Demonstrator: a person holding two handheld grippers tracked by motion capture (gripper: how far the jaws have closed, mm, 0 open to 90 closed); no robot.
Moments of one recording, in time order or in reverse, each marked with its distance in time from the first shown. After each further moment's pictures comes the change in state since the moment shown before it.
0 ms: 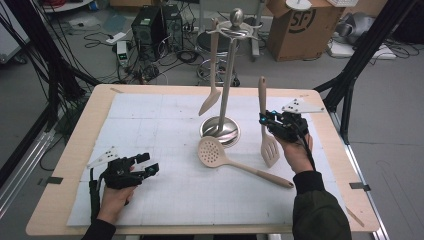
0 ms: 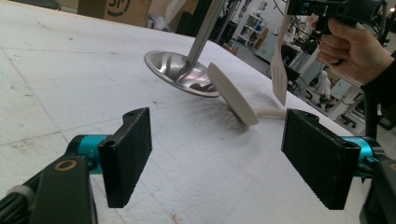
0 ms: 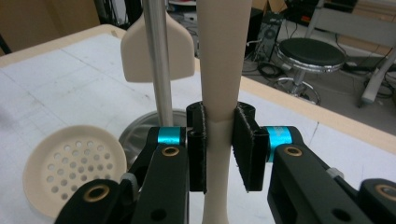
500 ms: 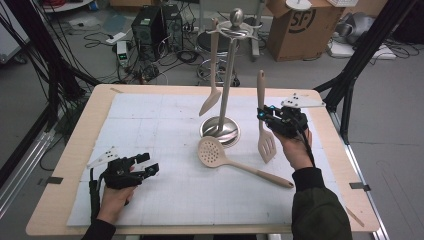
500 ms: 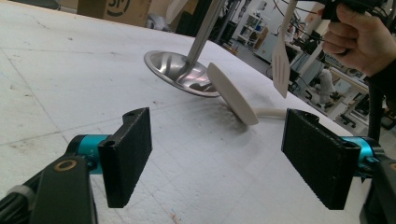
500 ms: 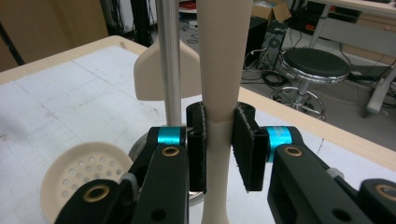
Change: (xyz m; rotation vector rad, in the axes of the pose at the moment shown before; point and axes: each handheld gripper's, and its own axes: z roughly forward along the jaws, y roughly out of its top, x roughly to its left) left arm 0.000 0.000 0.000 -0.002 -0.001 -0.001; right arm 0.006 0.020 -0.003 -0.019 0.014 -0.013
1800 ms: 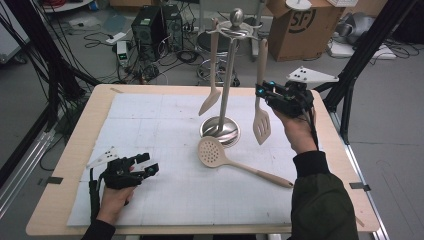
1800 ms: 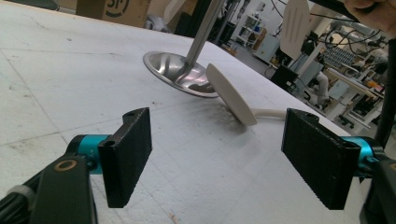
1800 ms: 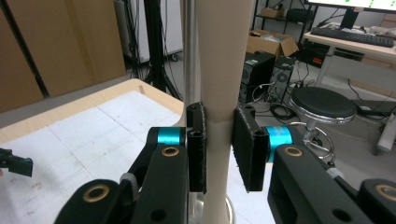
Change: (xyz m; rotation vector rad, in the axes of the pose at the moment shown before) left arm 0.000 0.000 -0.001 -0.003 -0.007 -0.002; right arm 0.009 0.071 -0.017 -0.111 0.049 -0.013
